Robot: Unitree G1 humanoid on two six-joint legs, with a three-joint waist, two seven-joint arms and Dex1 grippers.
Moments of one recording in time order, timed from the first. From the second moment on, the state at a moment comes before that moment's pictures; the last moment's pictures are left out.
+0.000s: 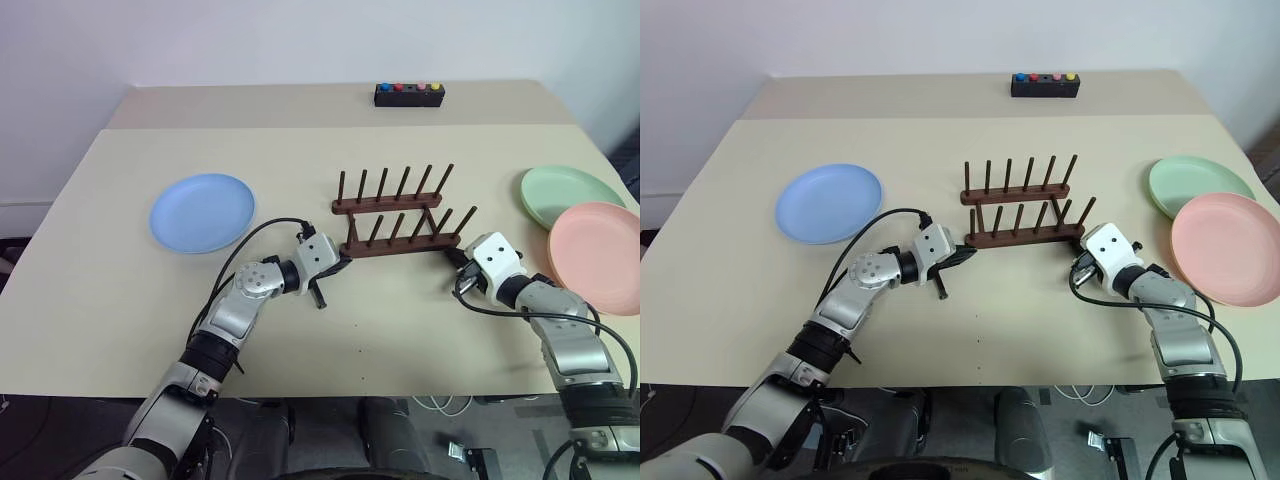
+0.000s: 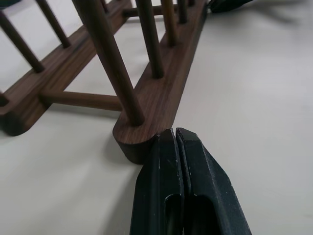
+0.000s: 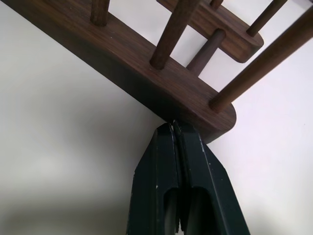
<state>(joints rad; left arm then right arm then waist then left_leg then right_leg) -0.52 0.24 -0.33 0.34 0.02 -0.03 -0.72 -0.18 -0.64 -0.07 0.14 0.04 0.08 0.60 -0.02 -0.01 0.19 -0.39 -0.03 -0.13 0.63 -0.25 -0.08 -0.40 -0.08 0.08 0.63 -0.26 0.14</state>
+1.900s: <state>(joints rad) -0.37 0.23 -0.34 0.04 -0.23 0.11 -0.99 0.13 -0.75 -0.41 -0.15 0.04 0.47 0.44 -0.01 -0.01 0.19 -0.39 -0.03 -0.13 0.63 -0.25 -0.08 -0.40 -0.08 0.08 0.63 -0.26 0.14</state>
